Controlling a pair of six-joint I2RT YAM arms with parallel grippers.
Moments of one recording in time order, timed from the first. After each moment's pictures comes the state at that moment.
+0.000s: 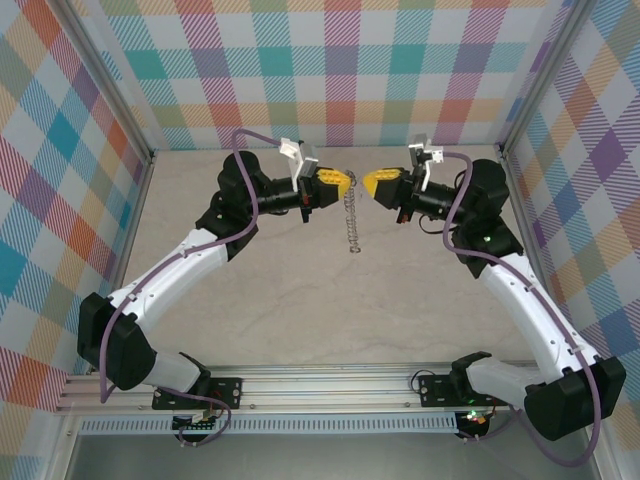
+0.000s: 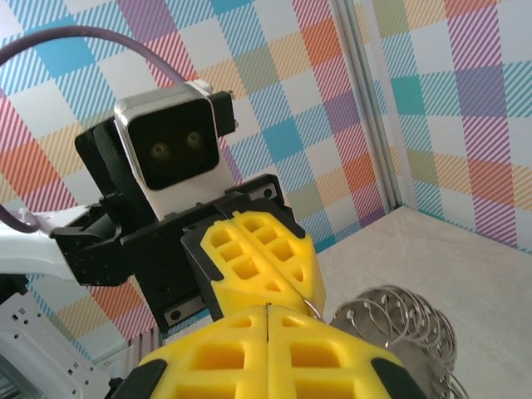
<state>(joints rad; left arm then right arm) -0.58 1.42 1.25 0.25 0.78 -0.14 0.35 1.12 1.10 0.10 -0.87 0.39</state>
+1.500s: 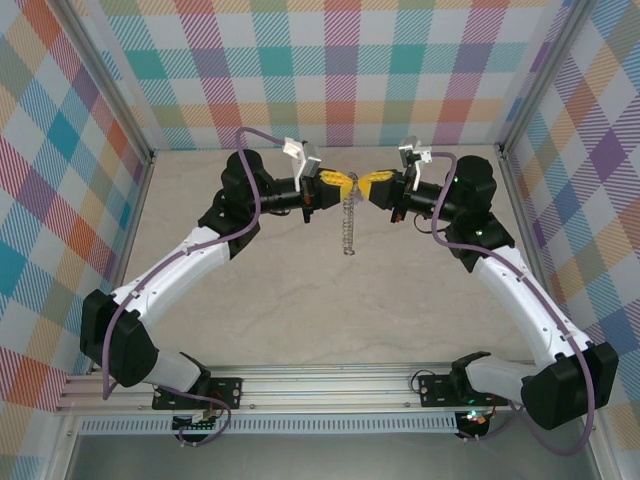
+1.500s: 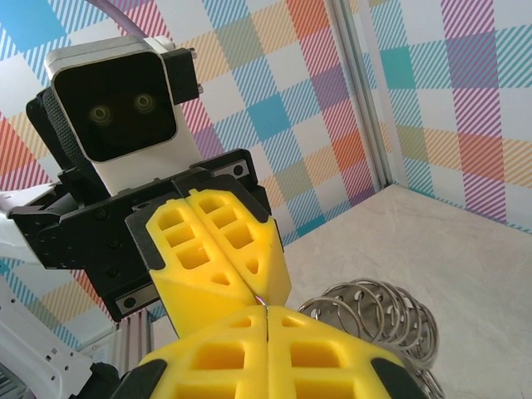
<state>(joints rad) -0.58 1.44 1.26 0.24 0.81 -0.16 0.35 1.18 1.11 0.08 -0.86 0.34</state>
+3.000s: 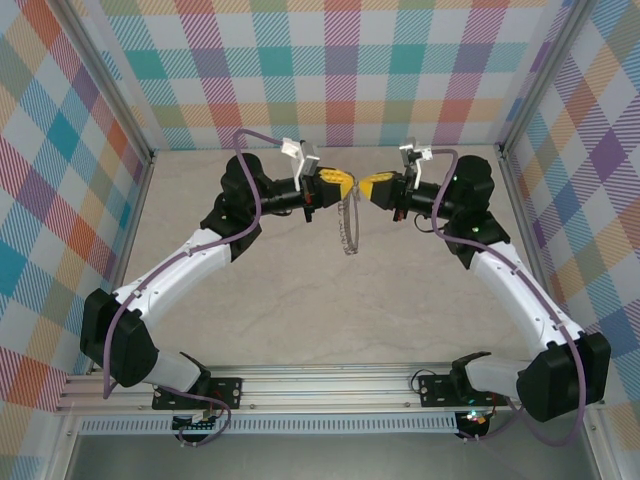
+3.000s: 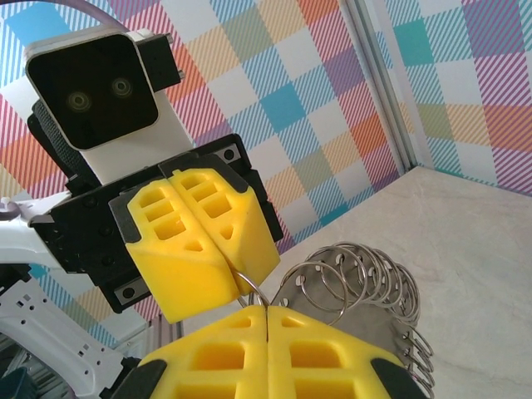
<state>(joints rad) -0.59 1.44 1.23 0.32 0.77 -0.21 0.31 1.22 1.08 0.16 -0.95 0.45</state>
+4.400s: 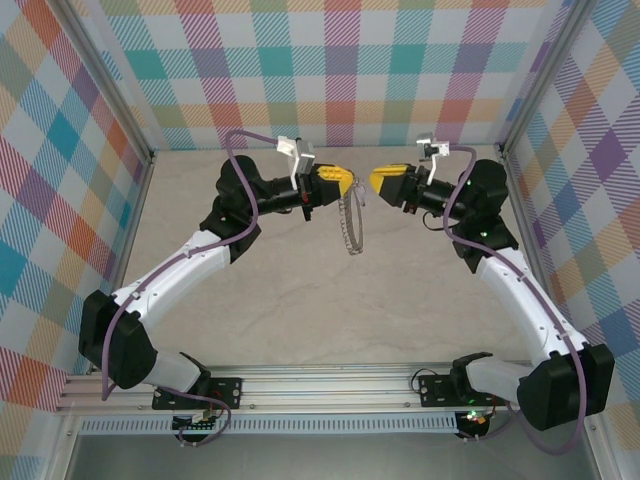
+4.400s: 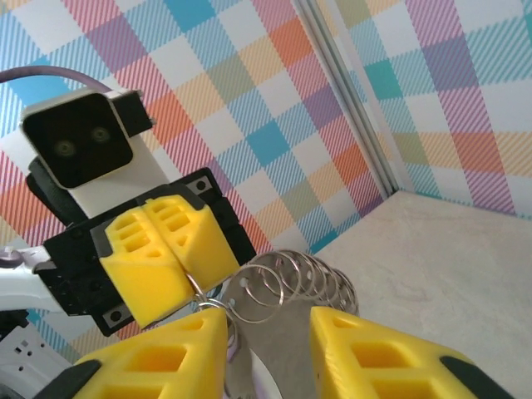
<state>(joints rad) -0.59 1.43 1.22 0.42 0.78 -0.27 0.26 1.17 1.04 0.26 -0.92 0.58</state>
